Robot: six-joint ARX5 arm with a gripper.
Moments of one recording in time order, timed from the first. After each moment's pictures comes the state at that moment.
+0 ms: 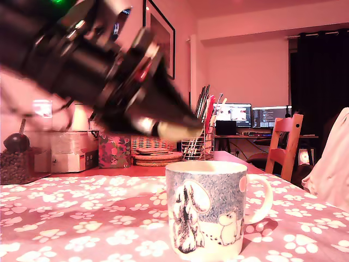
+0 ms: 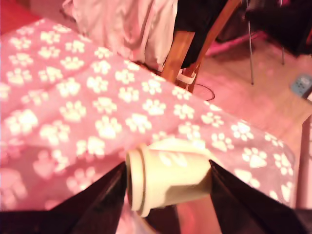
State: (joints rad) arm -0.82 1.38 0.61 0.30 0.33 -0.09
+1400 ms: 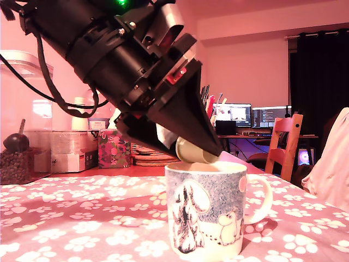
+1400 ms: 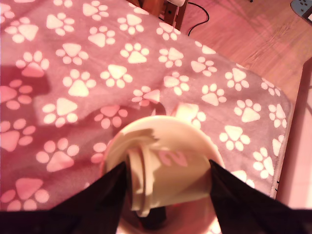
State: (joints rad) arm -0.87 1.51 0.86 -0.15 0.33 -0.02
